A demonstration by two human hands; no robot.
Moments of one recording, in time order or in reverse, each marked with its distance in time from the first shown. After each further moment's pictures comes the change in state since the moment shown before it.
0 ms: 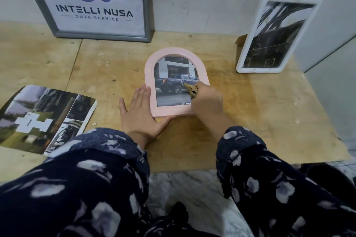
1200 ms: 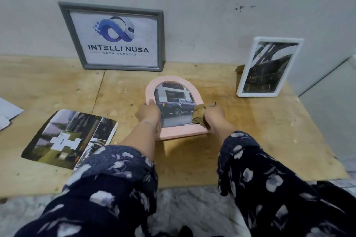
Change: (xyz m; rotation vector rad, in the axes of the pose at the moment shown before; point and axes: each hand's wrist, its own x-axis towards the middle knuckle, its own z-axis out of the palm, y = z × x) left_hand 0.070 0.015 -0.052 -0.873 -0.090 -0.872; right_hand 0.015 -0.021 -0.030 0.960 -0.247 0.780
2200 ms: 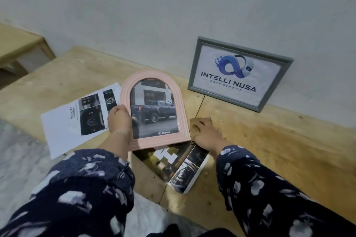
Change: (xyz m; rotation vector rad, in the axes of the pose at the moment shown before) left_hand 0.087 -0.049 -0.327 -0.446 0.575 0.029; right_hand -0.071 -0.060 0.264 -1.071 -0.594 -0.775
